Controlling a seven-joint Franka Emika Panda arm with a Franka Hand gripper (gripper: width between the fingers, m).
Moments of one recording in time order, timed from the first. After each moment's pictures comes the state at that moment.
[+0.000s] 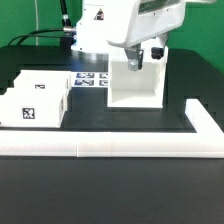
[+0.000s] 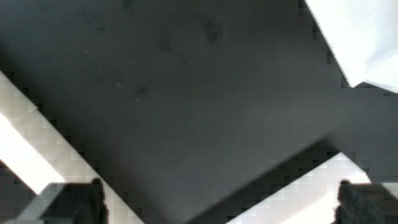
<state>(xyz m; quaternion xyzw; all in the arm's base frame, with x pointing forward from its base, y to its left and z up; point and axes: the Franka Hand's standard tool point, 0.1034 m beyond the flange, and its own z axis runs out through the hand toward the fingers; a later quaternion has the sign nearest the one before) 0.560 0.055 0.110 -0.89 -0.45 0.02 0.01</state>
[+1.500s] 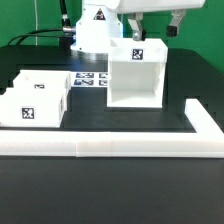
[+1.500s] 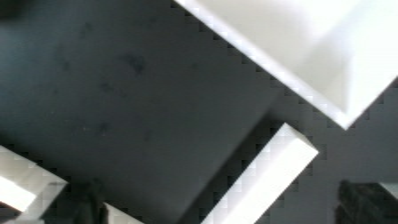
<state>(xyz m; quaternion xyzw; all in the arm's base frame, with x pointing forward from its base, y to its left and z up) 0.511 0.078 0.142 -0.96 -0.28 -0.01 0.00</state>
